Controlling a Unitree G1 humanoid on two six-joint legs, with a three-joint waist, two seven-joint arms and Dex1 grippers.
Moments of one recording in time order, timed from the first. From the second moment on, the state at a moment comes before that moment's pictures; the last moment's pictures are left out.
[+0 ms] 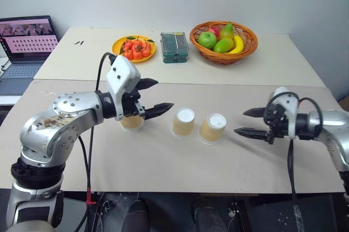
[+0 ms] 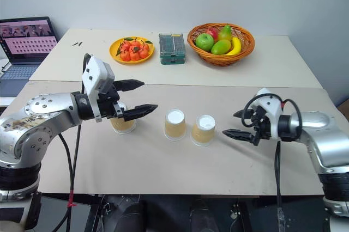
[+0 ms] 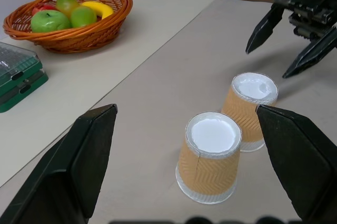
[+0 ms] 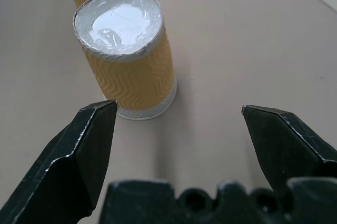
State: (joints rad) left arm -0.57 0.73 0.04 -0.49 -0.69 0.89 -0.67; right arm -0.36 -0.92 -0.04 -0.12 0.43 0.61 1.08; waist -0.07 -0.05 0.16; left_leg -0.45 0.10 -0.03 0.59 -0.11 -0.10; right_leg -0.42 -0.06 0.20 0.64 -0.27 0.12
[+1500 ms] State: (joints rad) left arm -0.29 0.80 0.26 -0.57 -0.71 0.91 -0.60; right arm -0.73 -0.91 -0.09 -0.11 0.60 0.76 1.20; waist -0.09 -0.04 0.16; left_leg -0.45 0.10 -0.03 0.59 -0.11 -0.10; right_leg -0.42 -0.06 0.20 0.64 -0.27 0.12
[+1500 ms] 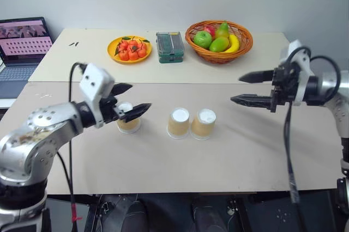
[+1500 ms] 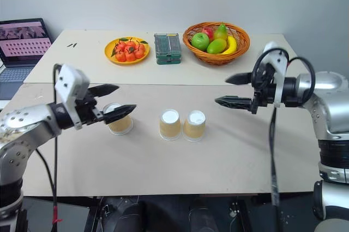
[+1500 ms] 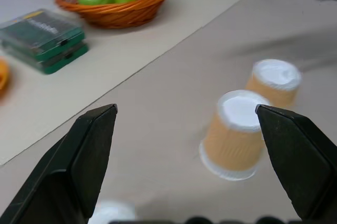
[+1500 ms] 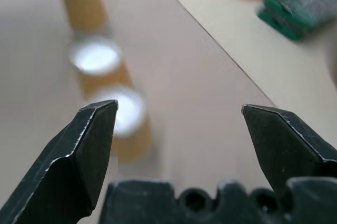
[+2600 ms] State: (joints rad) left arm -0.01 0.49 0.19 -0.44 -0.38 0.52 -0.42; right arm -0.69 -0.98 -0.02 -0.20 0.69 0.84 1.26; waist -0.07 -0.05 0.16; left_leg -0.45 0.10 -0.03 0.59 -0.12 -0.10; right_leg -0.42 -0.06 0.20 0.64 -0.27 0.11
